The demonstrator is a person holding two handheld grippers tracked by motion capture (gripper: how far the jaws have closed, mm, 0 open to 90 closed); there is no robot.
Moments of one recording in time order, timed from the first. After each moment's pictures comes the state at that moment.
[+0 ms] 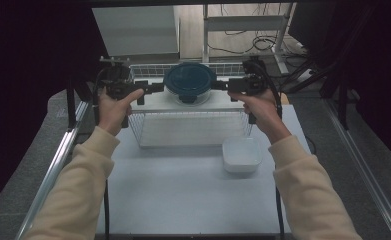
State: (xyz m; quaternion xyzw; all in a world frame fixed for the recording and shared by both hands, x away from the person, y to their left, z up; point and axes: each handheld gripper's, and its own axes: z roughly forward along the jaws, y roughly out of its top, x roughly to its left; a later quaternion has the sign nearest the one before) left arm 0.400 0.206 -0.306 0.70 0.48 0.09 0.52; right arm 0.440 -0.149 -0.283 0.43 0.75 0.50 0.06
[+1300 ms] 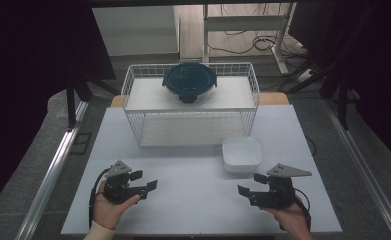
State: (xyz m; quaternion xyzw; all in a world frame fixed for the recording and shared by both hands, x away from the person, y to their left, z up) left arm 0.235 0.202 -0.485 0.76 0.47 0.10 0.44; right arm 0.251 -0.234 -0.457 0.41 0.79 0.45 0.09
